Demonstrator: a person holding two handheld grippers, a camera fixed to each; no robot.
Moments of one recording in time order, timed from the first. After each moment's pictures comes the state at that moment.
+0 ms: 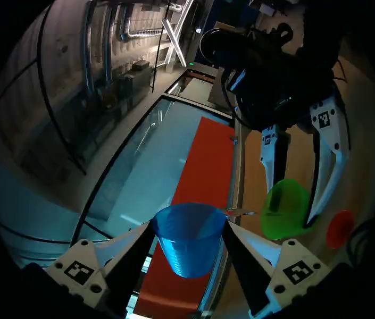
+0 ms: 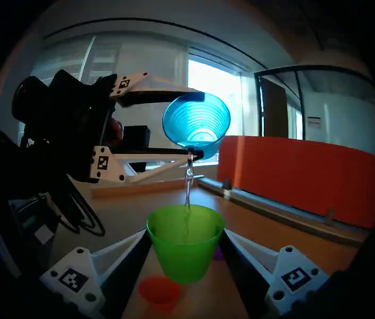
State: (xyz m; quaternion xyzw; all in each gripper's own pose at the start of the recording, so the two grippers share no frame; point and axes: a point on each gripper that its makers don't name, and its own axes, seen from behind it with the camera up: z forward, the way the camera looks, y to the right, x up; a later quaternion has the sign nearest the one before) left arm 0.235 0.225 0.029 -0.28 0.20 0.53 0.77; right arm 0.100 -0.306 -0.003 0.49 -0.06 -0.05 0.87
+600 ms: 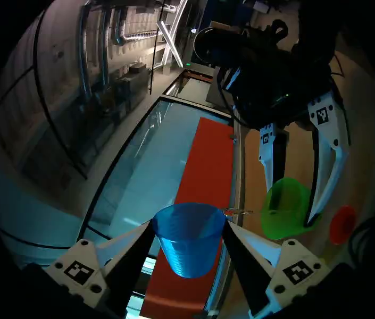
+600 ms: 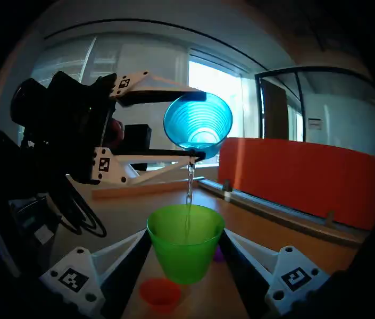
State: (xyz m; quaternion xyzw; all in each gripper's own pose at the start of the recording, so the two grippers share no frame) left arm 0.237 0.226 0.027 -0.27 0.21 0.55 0.76; right arm 0.102 -0.308 -0.003 0.49 -0.06 -0.05 0.87
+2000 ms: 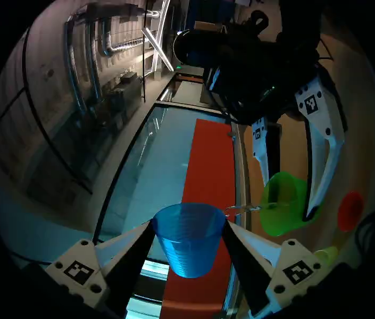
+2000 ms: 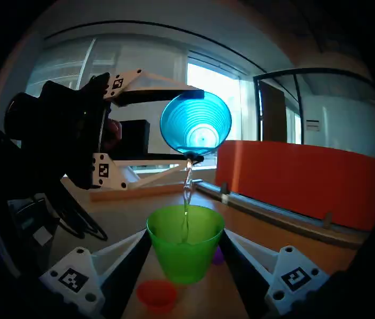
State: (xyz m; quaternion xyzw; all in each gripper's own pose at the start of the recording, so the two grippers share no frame) left arm 0.247 0.233 0.024 -0.26 0.24 0.59 0.73; right arm 0.108 -0.301 0.003 0.49 -0.05 -0.04 0.87
